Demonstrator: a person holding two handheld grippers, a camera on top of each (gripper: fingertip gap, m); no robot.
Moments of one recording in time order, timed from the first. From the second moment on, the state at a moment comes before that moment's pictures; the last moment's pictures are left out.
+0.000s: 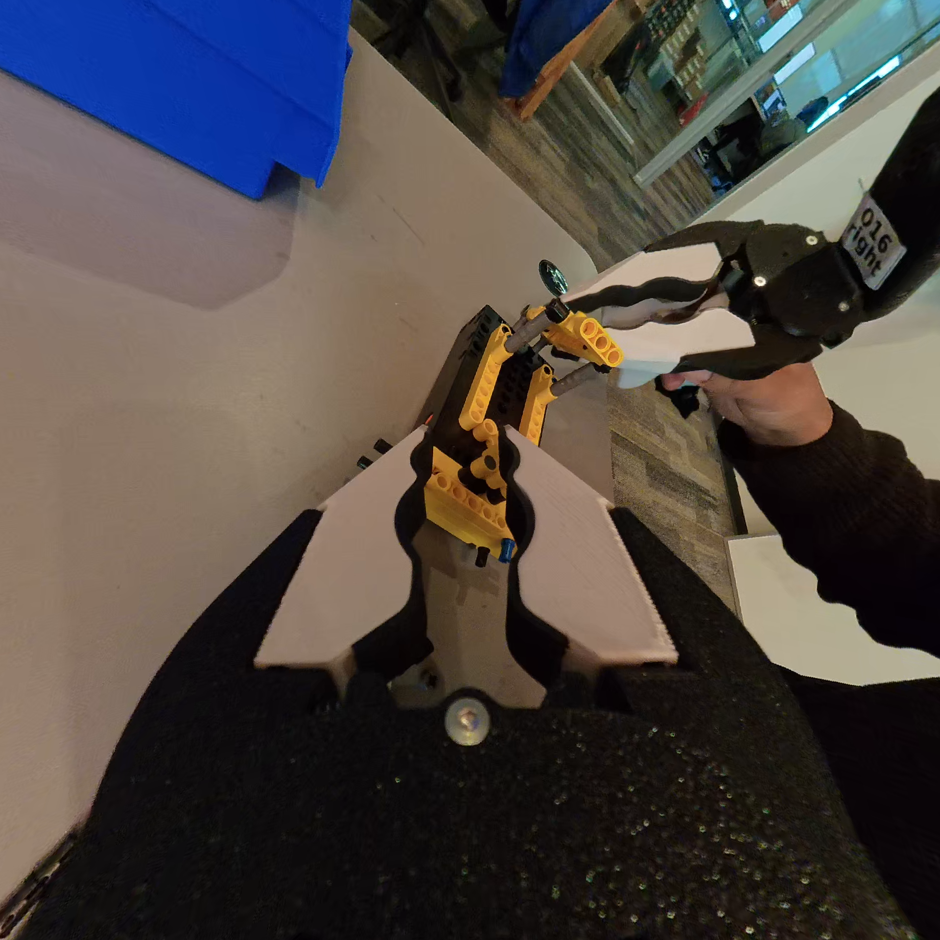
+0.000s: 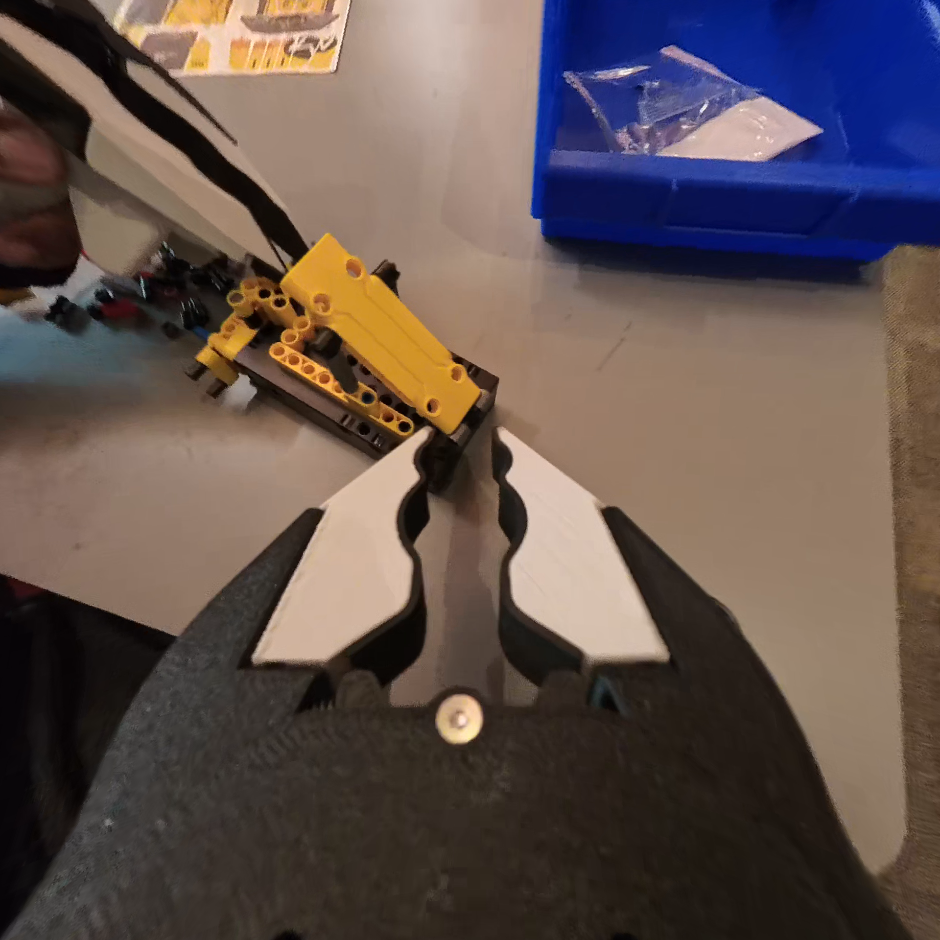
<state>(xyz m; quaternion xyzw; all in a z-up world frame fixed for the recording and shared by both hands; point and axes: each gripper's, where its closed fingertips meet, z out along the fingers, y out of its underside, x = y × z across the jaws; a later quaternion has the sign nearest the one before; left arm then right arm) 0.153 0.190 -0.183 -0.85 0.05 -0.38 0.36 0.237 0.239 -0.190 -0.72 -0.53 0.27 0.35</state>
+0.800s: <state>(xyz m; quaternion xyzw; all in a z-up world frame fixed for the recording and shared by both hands) 0.173 0.173 -0.192 -0.86 0.07 -0.42 0.29 0.233 0.239 -0.195 -0.48 -0.78 -0.08 0.38</state>
